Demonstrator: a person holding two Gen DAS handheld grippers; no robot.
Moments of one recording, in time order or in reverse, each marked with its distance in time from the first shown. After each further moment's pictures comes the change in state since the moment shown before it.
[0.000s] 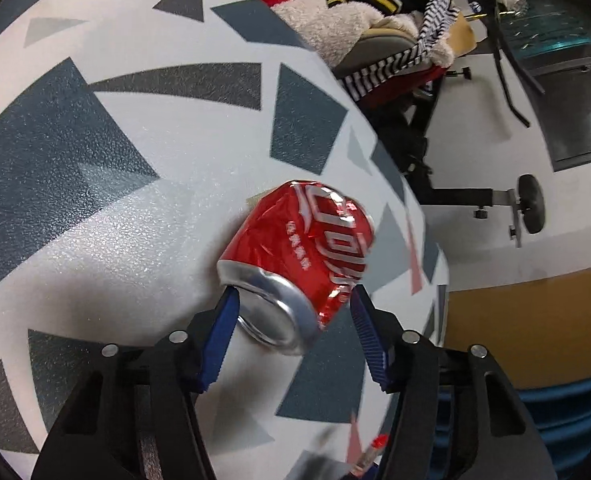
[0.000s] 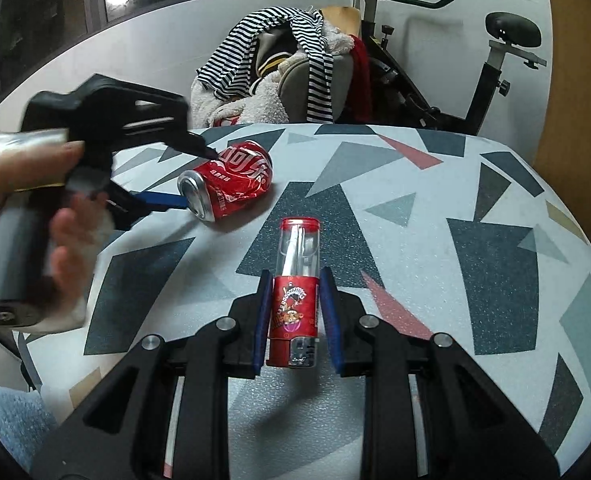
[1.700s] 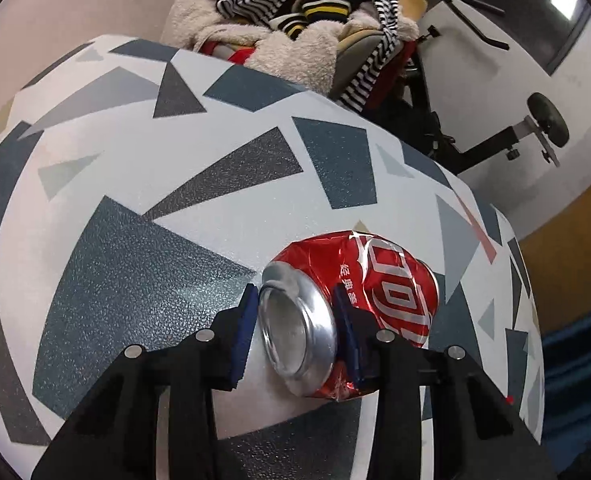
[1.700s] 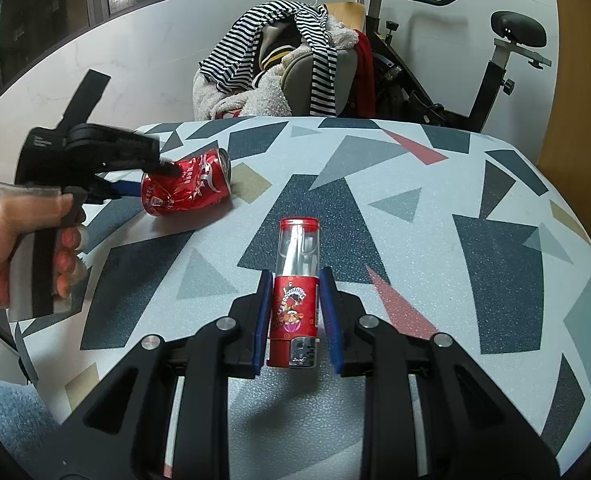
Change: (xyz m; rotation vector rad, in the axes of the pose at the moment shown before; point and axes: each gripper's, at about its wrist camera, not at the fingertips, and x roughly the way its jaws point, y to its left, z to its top) left arm -0.023 0.017 0.018 0.431 -0.131 0.188; right arm 0.006 0.004 0.001 -0.011 0.019 -0.007
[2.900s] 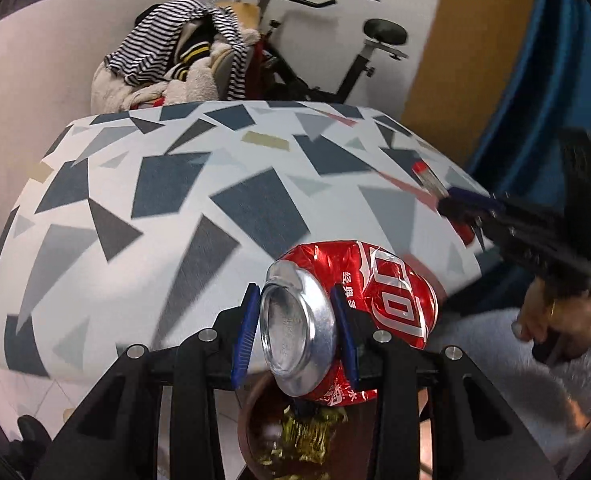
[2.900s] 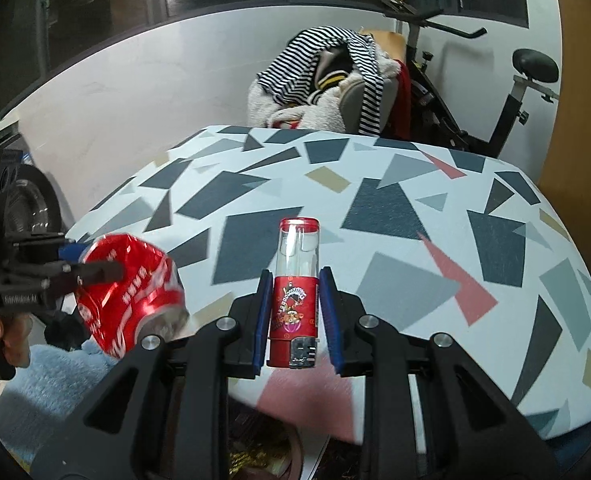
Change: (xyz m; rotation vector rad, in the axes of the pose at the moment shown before) left arm -0.224 0.027 -0.221 0.518 -0.060 -0.152; right arm -0.131 0.087 -0.049 -0.092 -0.041 0.084
